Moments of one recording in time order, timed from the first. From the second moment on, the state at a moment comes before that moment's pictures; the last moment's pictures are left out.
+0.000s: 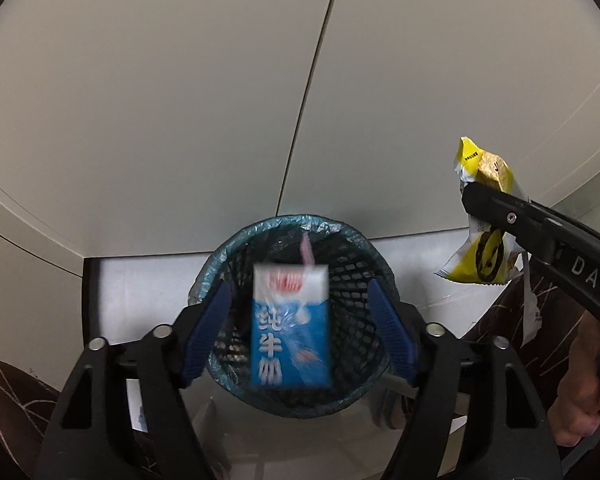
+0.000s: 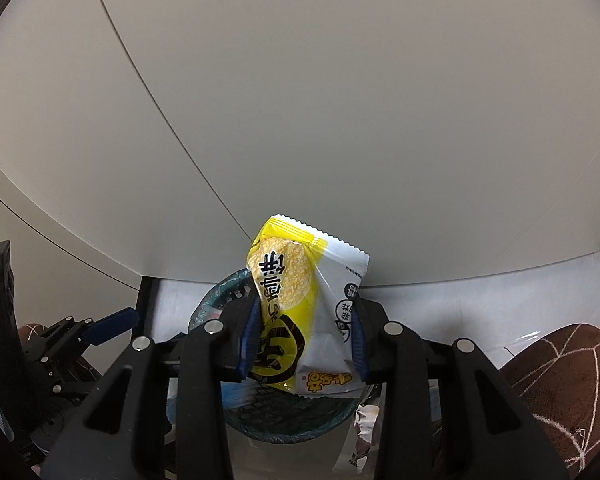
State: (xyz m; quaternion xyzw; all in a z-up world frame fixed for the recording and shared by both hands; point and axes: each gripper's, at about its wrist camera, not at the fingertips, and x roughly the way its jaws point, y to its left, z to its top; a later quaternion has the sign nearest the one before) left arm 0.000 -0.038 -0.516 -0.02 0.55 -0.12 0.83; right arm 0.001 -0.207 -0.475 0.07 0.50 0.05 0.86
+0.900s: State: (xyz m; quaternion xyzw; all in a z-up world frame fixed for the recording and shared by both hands) left arm 0.005 0.010 -0.495 -0.03 0.53 -0.04 0.85; right arm 0.001 -0.176 -0.491 0.02 0.53 0.14 0.83
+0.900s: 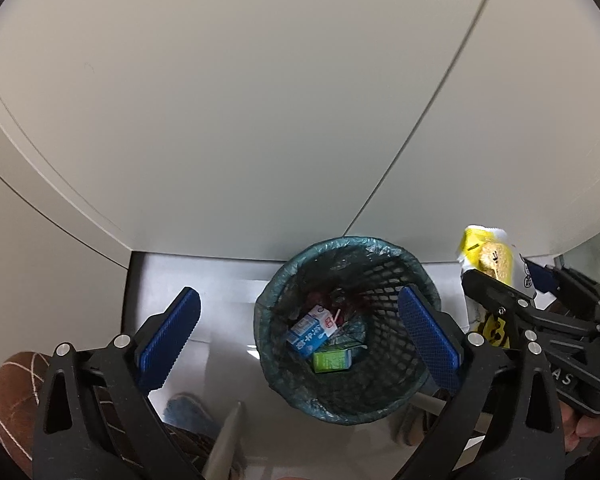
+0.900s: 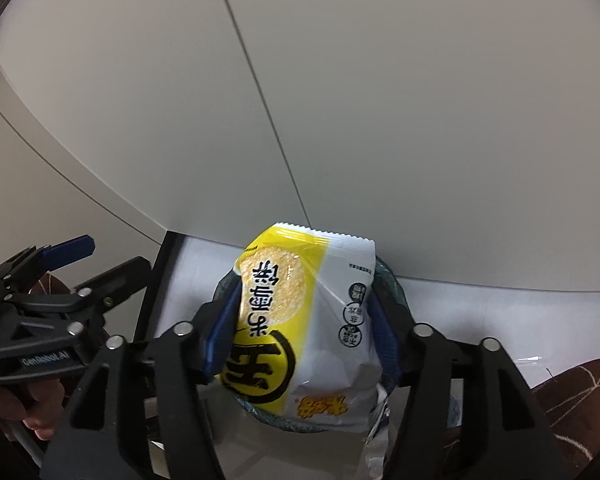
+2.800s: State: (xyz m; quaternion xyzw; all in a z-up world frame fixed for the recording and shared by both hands) left arm -0.047 -0.009 -0.172 0.01 0.36 -0.06 0.93; right arm -0.039 -0.264 -0.153 0.00 0.32 0.04 0.95
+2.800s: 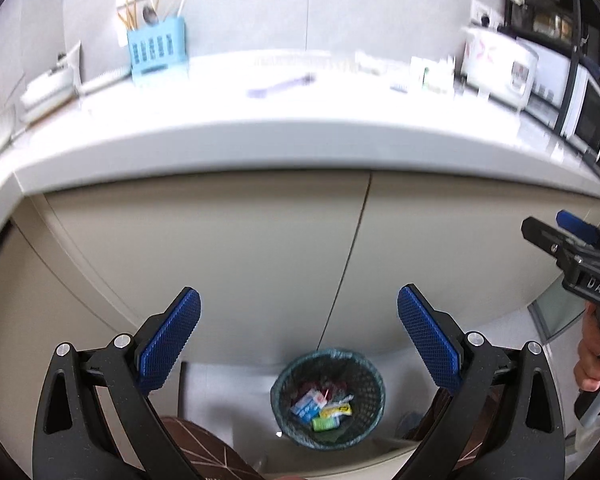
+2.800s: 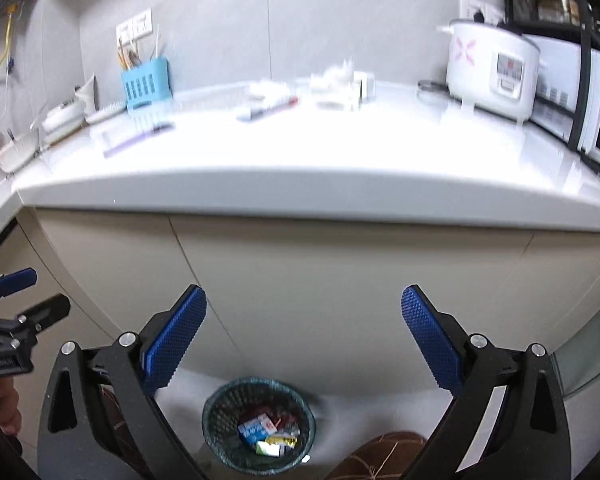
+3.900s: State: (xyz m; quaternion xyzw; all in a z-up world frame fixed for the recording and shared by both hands) left arm 0.160 -0.024 -0.079 0.06 0.43 -0.08 0.90; right arm 0.177 -0.292 -0.058 0.04 0.38 0.00 0.92
